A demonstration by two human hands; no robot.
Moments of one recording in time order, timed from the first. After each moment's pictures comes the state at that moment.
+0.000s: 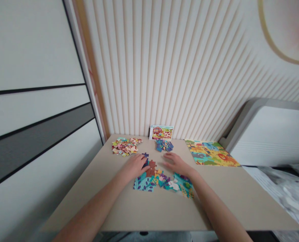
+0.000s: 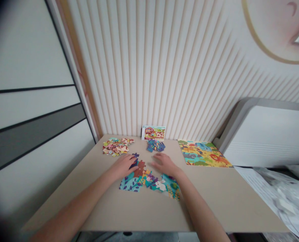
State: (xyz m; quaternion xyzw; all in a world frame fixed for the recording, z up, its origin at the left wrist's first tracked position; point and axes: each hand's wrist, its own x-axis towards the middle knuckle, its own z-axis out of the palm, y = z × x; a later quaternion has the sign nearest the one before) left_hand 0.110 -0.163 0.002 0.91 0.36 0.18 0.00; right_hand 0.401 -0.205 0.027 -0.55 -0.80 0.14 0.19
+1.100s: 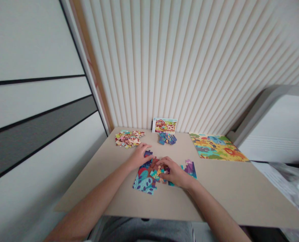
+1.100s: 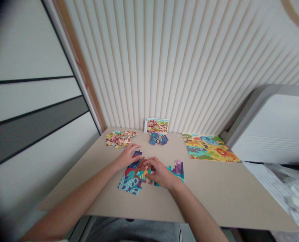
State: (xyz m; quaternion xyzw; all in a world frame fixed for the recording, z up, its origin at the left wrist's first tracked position) left_hand 0.120 -0.153 -0.011 0.83 0.37 0.36 0.20; right_hand 0.354 -0.266 0.024 -0.42 -0.77 0.36 0.32
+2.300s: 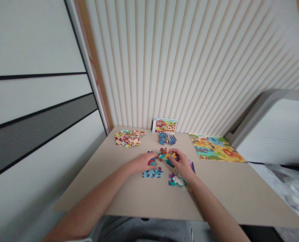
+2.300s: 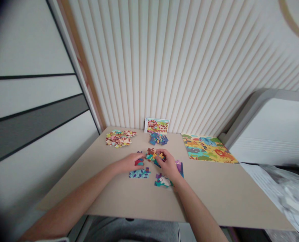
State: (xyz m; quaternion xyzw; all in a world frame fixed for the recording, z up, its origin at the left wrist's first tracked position) left_hand 0.129 -0.172 0.003 0.90 0.26 0.21 0.28; right_hand 0.372 -0.246 0.018 -0.52 -0.64 0.29 0.48
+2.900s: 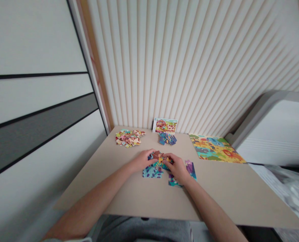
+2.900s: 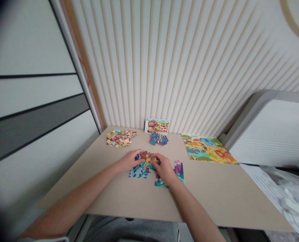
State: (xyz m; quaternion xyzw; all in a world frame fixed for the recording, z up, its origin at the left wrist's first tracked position) left_hand 0.133 -0.177 0.009 0.82 0.31 0.30 0.37; right_hand 0.361 -0.248 0.012 -0.52 -0.69 0.26 0.42
